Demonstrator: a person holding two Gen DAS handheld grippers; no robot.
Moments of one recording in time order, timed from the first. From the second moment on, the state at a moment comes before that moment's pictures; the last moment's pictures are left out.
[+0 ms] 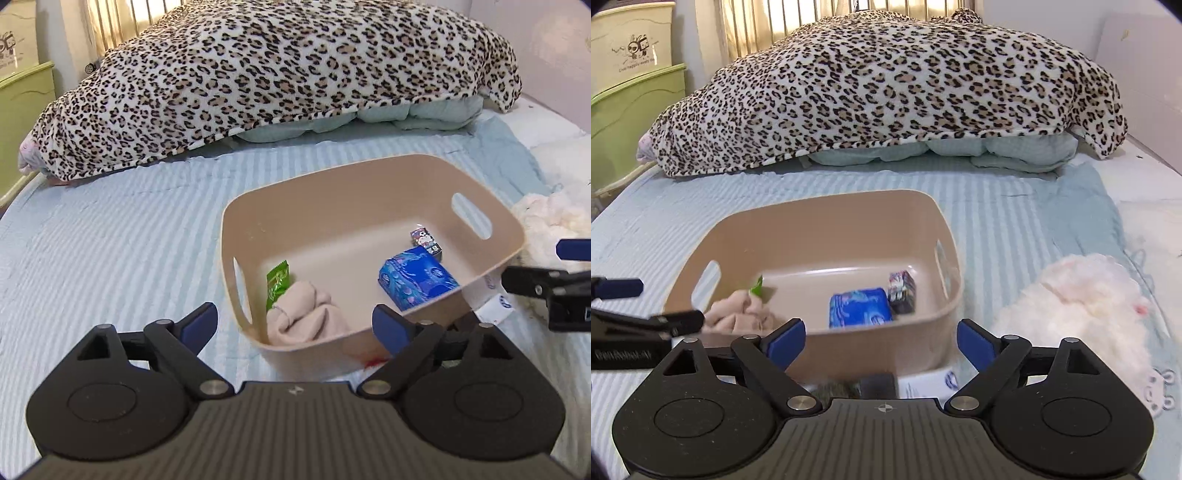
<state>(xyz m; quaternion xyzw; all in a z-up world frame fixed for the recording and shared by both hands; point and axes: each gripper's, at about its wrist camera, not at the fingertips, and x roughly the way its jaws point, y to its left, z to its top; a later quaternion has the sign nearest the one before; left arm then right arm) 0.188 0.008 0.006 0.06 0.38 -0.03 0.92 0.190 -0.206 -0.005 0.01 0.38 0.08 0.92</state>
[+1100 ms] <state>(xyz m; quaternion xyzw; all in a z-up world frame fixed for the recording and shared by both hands) 0.174 -0.025 -0.080 0.02 0.46 -0.11 0.88 0.212 -0.239 -0.119 -0.05 0.45 0.07 0.89</state>
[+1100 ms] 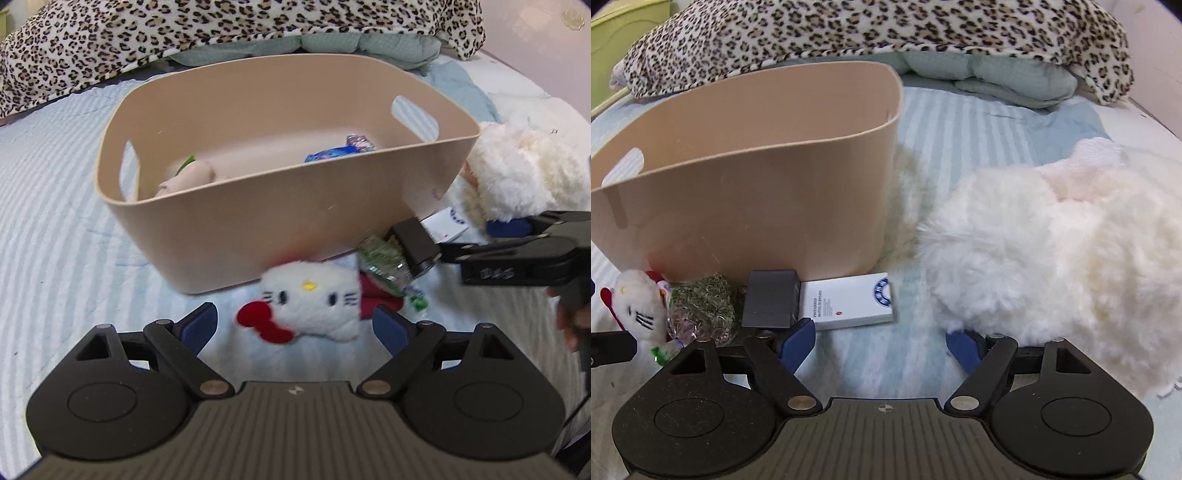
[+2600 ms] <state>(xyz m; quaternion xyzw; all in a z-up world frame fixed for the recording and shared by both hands) 0.158 -0.018 -0.063 0.02 0.42 -0.12 0.90 0.172 -0.235 -0.049 -0.01 0.38 0.08 0.92</state>
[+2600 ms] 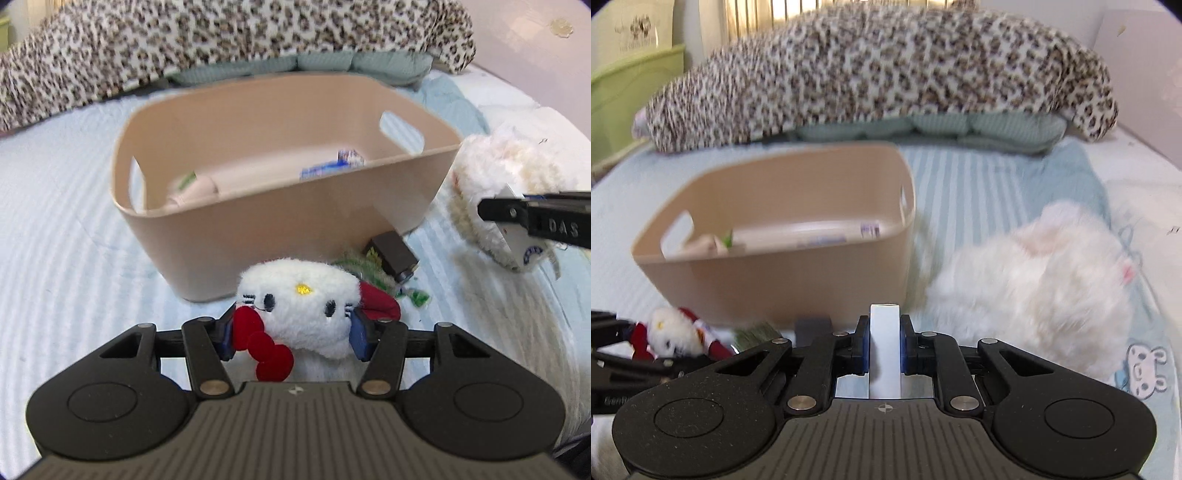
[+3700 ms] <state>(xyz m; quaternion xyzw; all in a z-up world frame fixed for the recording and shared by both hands) 0.259 0.021 -0.042 0.01 0.38 -0.03 0.92 0.272 -0.158 -0.047 0.05 0.30 0.09 0.95</state>
